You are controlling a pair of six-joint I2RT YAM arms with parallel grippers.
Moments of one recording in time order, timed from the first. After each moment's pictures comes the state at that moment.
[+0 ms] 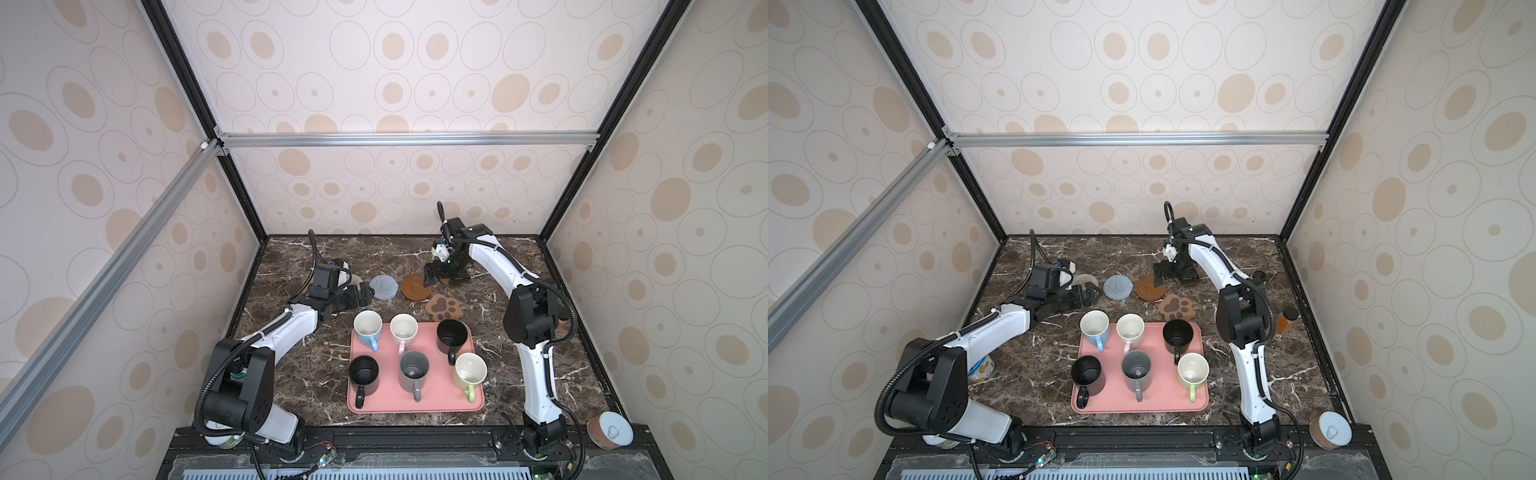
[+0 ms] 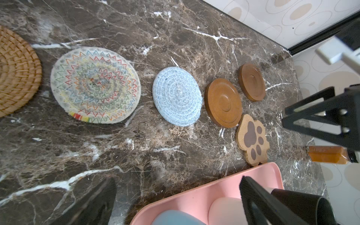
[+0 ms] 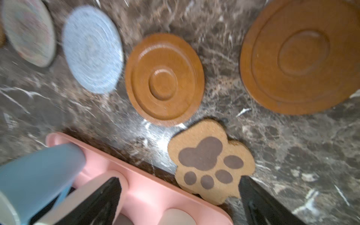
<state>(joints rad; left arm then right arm) -0.26 1.49 0.90 -0.15 0.26 -0.46 0.37 2.25 2.10 -1.25 -0.21 0.11</state>
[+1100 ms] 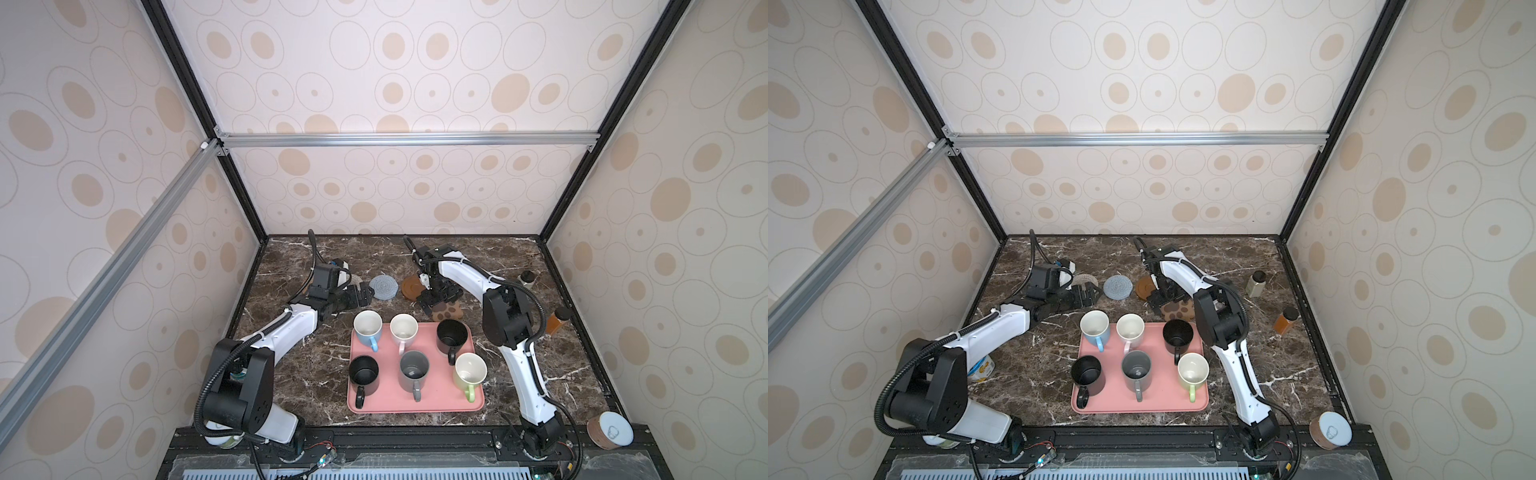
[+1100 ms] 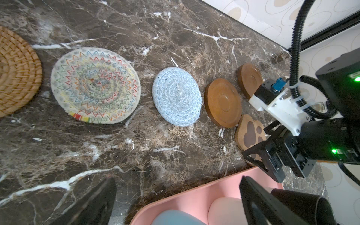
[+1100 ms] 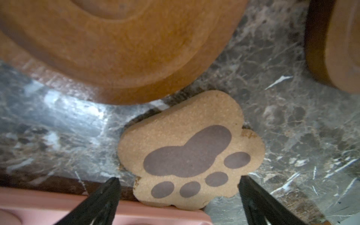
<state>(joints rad) -0.26 1.49 0.90 -0.15 0.26 -0.46 0.52 2.38 2.07 -1.33 0.14 0.05</state>
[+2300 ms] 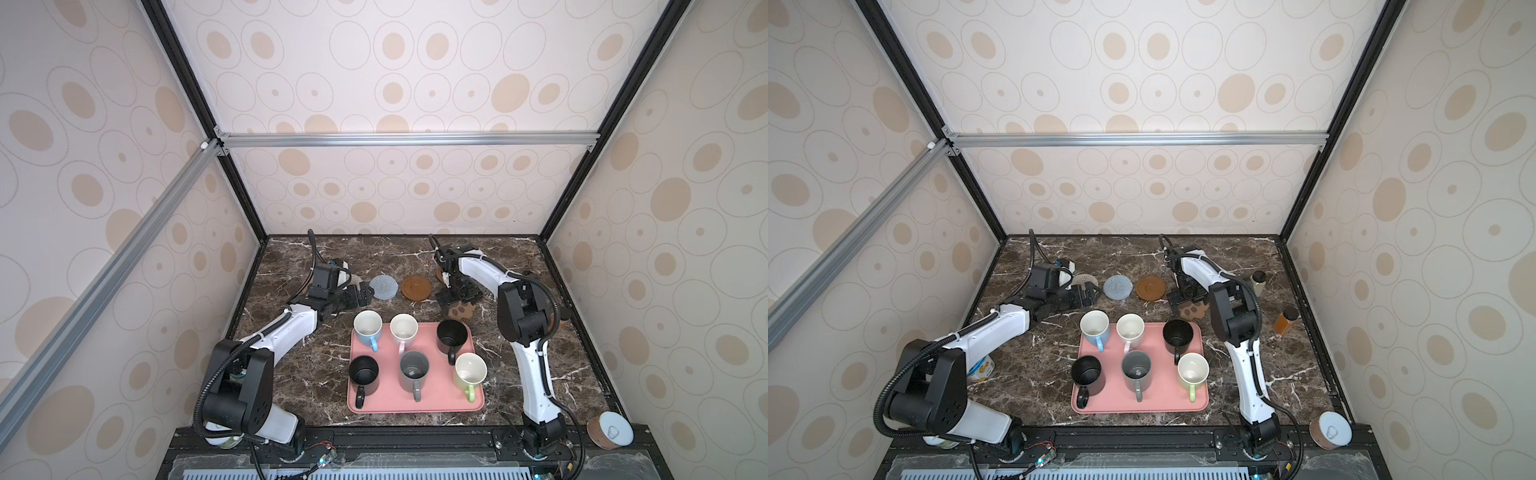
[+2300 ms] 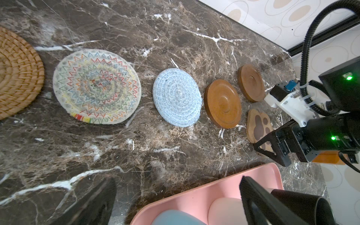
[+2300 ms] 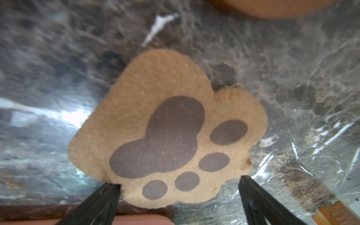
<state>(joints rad) -0.26 1.49 0.90 -0.15 0.26 -0.46 0.37 2.30 1.90 -1.26 0.16 0.11</state>
